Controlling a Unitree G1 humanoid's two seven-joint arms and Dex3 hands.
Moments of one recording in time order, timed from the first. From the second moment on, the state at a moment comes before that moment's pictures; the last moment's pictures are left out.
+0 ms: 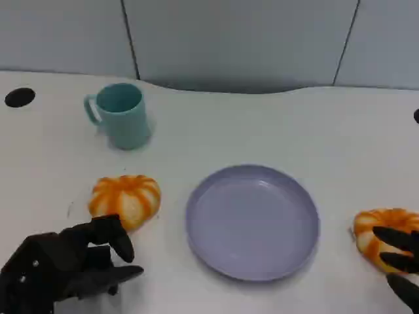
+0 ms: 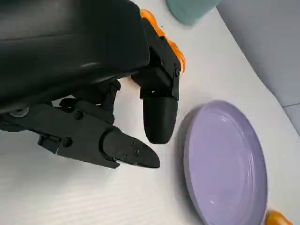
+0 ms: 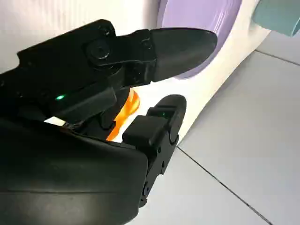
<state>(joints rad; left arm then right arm) 0.01 0.29 -0.02 0.24 0.01 -0.12 -0.38 0.31 -0.21 -0.12 0.03 -0.16 -0.40 0.05</state>
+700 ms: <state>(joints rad) -0.02 0.35 -0.04 0.37 0.29 -0.64 -0.14 0.32 -0.20 -0.10 0.01 -0.17 -0.40 0.05</state>
